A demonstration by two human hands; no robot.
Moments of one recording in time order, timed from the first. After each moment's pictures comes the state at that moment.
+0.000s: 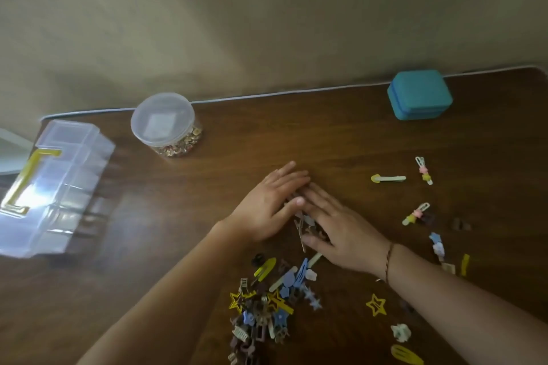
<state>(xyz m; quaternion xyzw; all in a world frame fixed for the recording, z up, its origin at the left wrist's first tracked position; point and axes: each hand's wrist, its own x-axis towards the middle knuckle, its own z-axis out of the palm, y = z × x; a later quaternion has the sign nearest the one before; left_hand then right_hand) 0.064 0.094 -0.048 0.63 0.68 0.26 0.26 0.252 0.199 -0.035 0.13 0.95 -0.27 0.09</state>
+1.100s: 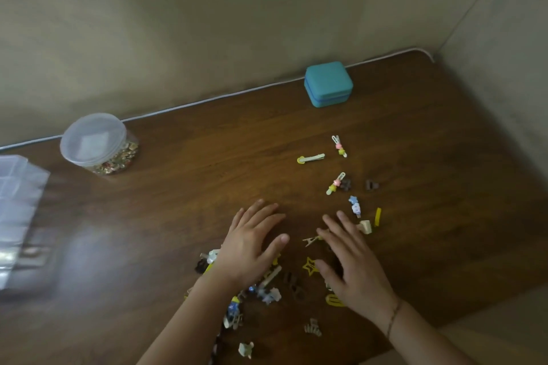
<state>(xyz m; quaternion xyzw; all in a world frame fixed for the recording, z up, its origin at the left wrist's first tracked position) 0.183 0.063 -0.031 0.60 0.72 0.19 0.28 0.414 0.144 -0.035 0.37 0.89 -0.25 -0.03</state>
